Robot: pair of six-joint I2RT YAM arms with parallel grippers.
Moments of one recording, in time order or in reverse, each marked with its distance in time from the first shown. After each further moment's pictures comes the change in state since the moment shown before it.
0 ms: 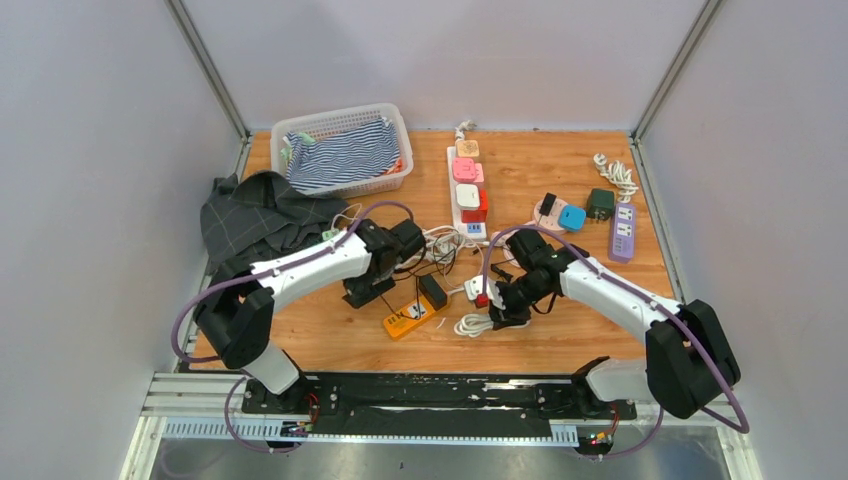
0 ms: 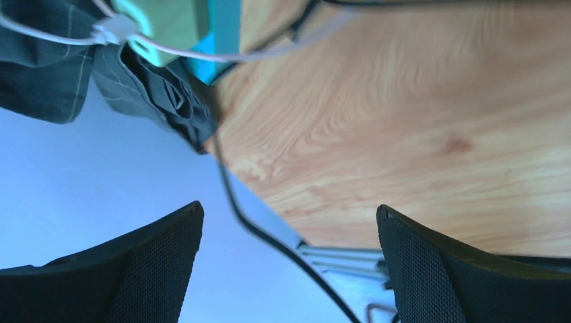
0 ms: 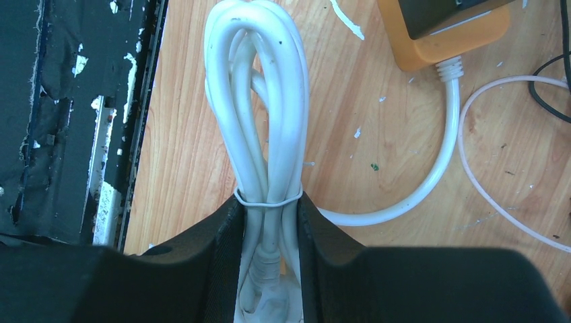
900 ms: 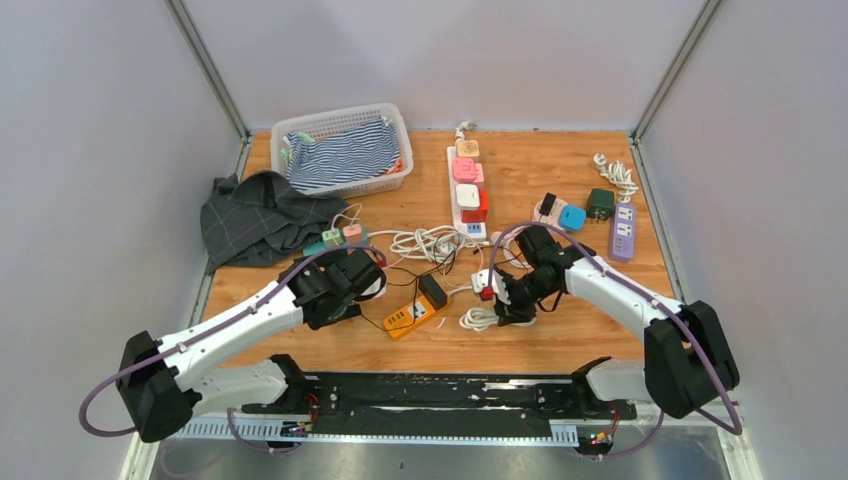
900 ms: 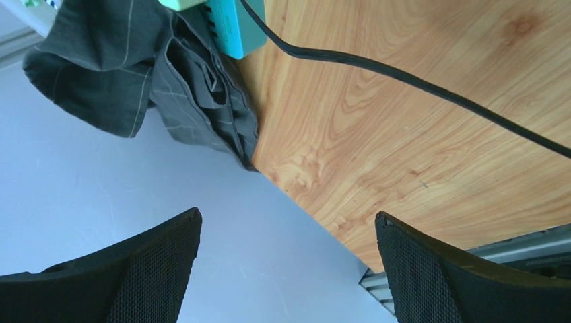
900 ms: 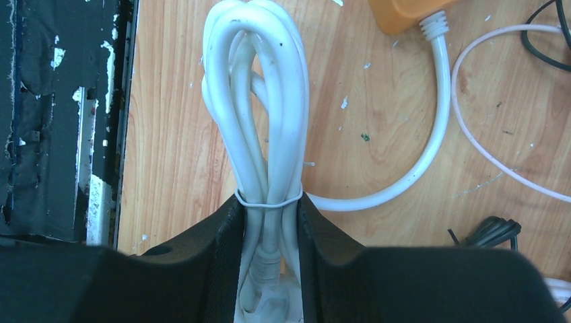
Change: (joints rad) left arm -0.055 -0.504 -0.365 0.080 -0.084 0.380; right arm -0.070 0.000 -0.012 0.005 -0.004 0.007
